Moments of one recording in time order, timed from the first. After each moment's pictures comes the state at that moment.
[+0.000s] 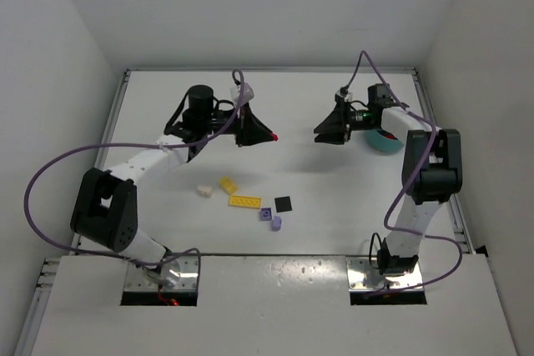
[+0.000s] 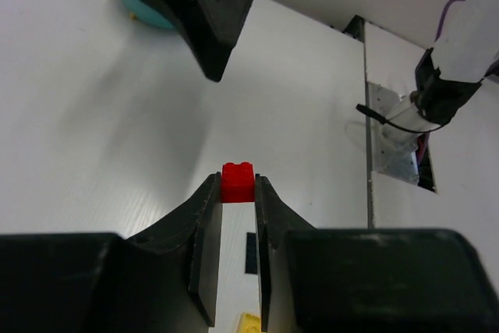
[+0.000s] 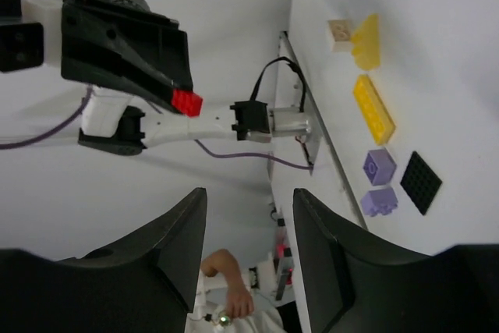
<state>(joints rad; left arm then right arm) -0.38 1.51 1.03 0.21 1.01 -0.08 -0.01 1.91 1.25 -0.50 -1.41 0.36</state>
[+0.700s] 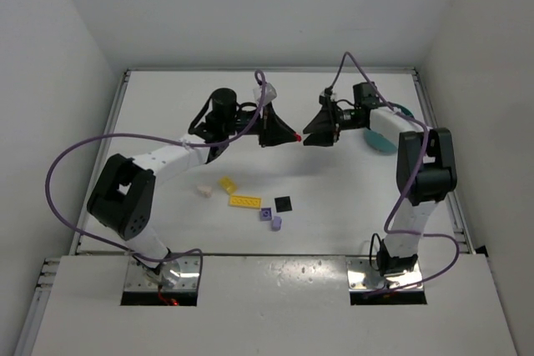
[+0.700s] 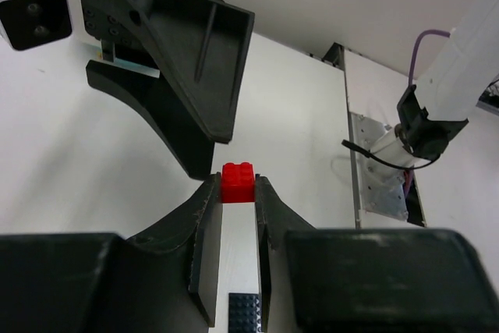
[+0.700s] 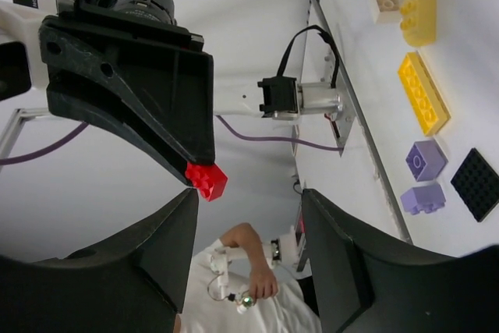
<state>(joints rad) -0.53 1.63 1.07 0.45 0.93 -0.25 0.08 1.91 1.25 -0.39 -1.49 0.52</state>
